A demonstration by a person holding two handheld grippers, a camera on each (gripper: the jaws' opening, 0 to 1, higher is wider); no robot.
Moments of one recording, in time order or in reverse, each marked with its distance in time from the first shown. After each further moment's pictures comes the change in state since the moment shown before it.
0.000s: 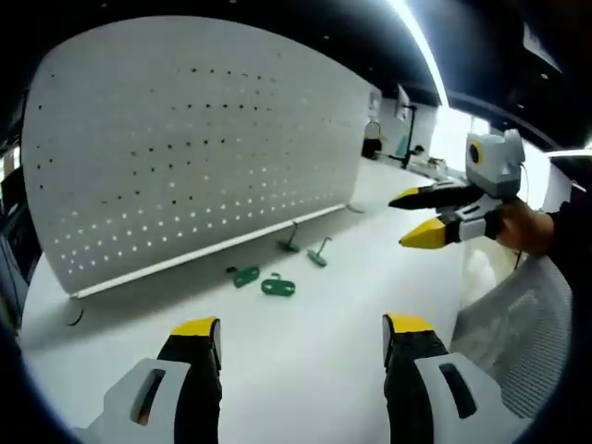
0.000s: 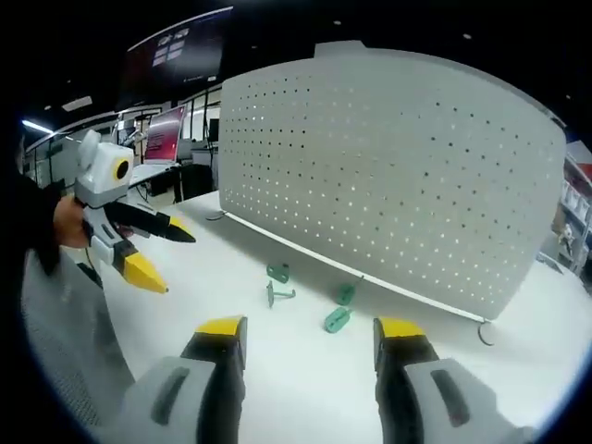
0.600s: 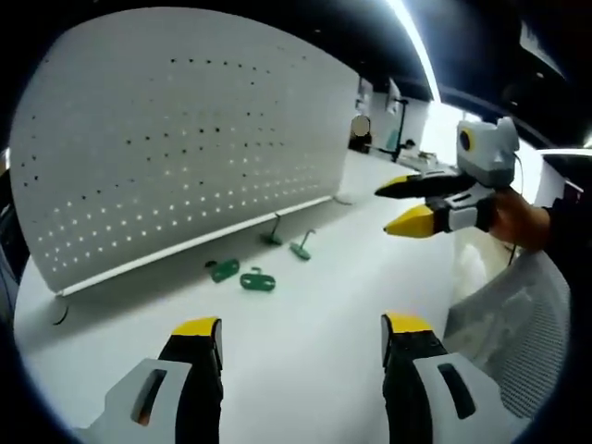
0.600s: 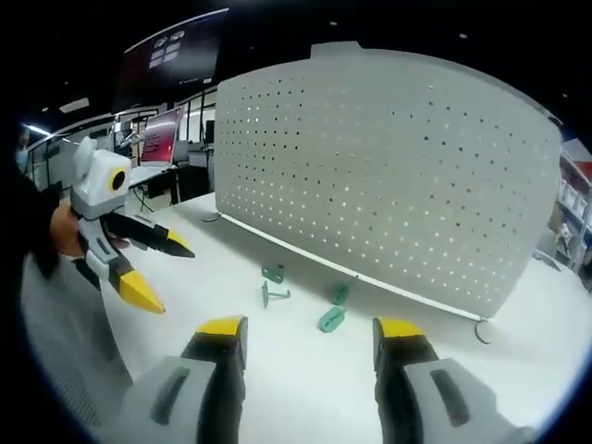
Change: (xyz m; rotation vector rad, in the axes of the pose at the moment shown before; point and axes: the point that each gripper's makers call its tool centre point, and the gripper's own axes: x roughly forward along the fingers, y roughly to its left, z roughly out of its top) left arm 0.011 -0.019 -0.007 0.006 0.033 -0.045; right arm -0.002 -0.007 0.000 0.013 -0.007 -0.016
